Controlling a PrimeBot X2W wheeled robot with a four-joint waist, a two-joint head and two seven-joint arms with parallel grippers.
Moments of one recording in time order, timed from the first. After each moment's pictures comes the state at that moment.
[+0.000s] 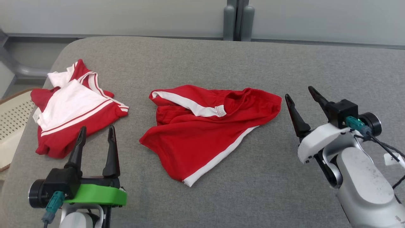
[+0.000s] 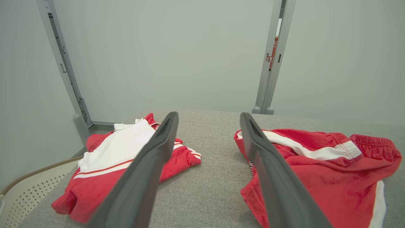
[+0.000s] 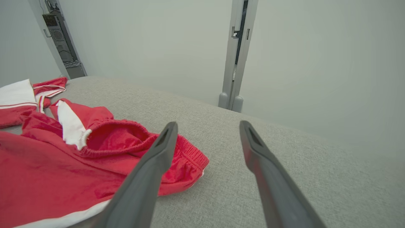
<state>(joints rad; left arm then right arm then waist) -0.09 0.05 0.00 0.12 -0.17 -0.12 -0.26 -0.41 -0.21 0.20 0.42 0.18 0.13 -0.16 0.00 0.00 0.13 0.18</state>
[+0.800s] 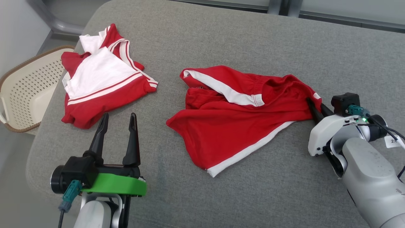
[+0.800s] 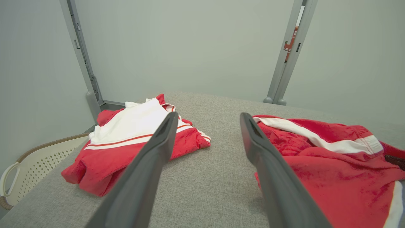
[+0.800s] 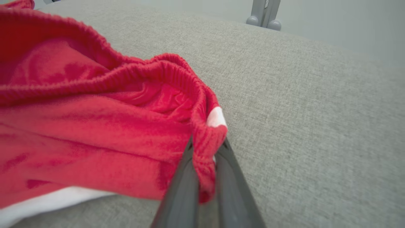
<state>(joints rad) -0.15 0.05 -0.14 0.11 -0.26 -0.06 -0.26 -0.65 -0.26 0.33 0.93 0.31 0.13 -0.21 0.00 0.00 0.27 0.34</state>
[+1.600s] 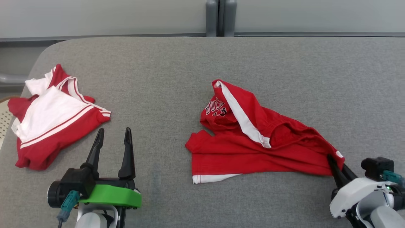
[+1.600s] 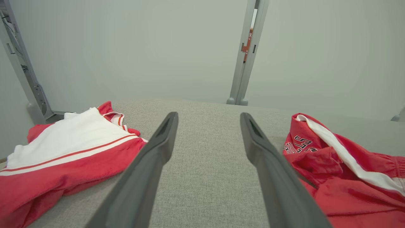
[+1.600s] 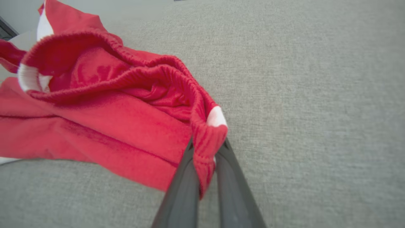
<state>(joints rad) -0.09 0.05 -0.10 0.14 -0.24 -0.07 -0.26 -0.15 -0.33 0.18 0.47 0.47 0.13 -0.14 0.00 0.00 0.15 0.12</state>
